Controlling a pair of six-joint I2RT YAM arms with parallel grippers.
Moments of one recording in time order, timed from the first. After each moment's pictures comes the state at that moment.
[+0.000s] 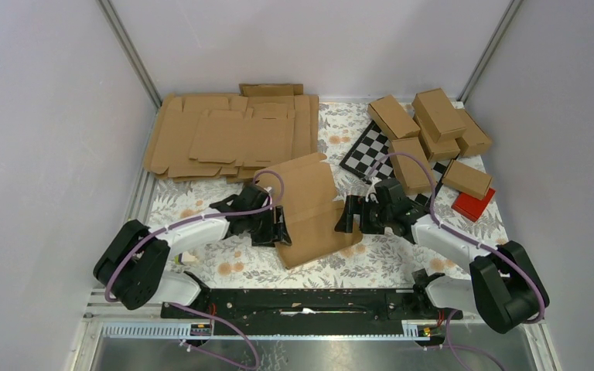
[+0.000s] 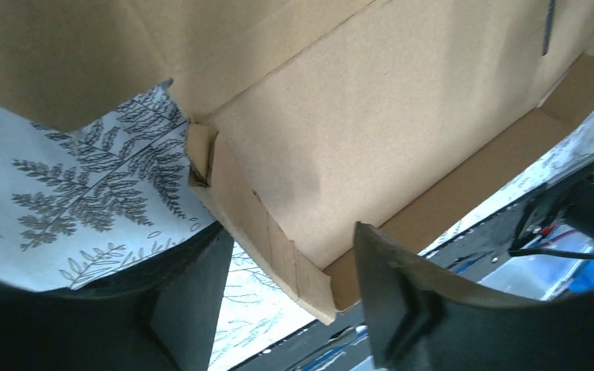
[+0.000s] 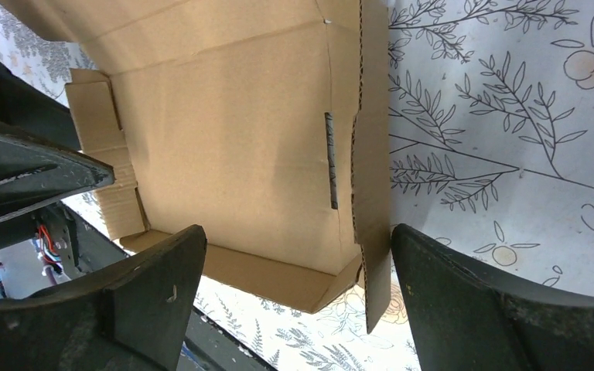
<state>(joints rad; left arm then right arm) -0.63 1.37 0.62 -0.30 0.31 -0.73 0.46 1.24 0.52 -0.17 -0.35 0.52</state>
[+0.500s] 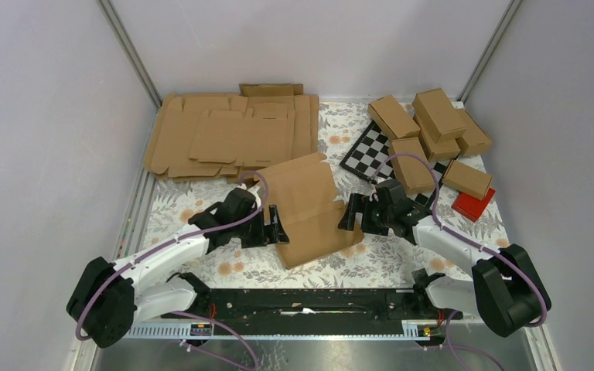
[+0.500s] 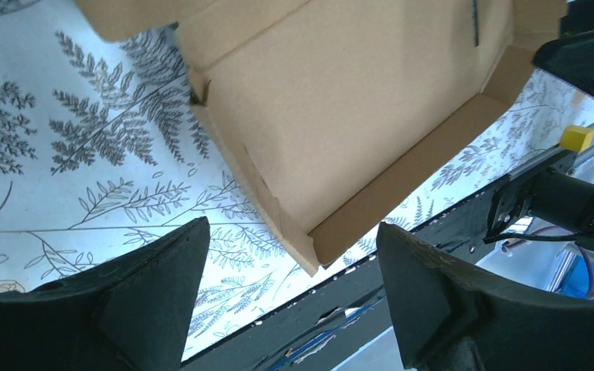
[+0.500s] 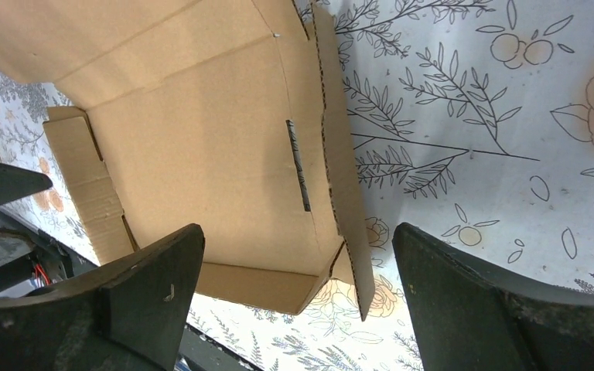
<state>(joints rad) -0.64 1.08 0.56 -0.38 0.26 -0.75 0.46 1.21 0.51 -0.20 -0.26 0.59</state>
